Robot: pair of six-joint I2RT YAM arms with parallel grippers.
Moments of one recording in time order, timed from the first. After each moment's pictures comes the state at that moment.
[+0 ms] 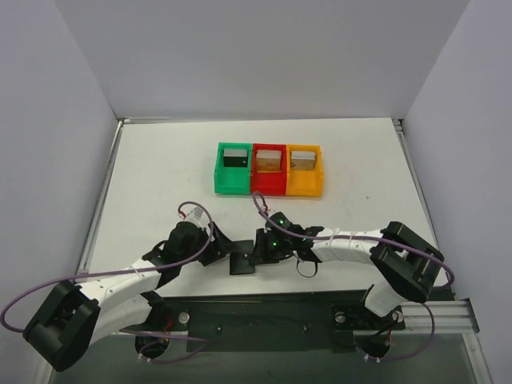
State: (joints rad) left arm -0.63 1.04 0.24 0.15 0.16 -1.07; right arm 0.94 1.57 0.66 0.06 -0.19 0.82
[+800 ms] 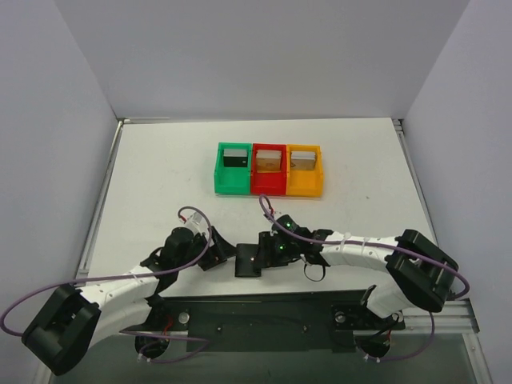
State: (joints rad) left arm -0.61 0.98 0.15 0.28 0.25 -1.08; right arm 0.94 1.44 0.61 -0.01 -0.19 0.78
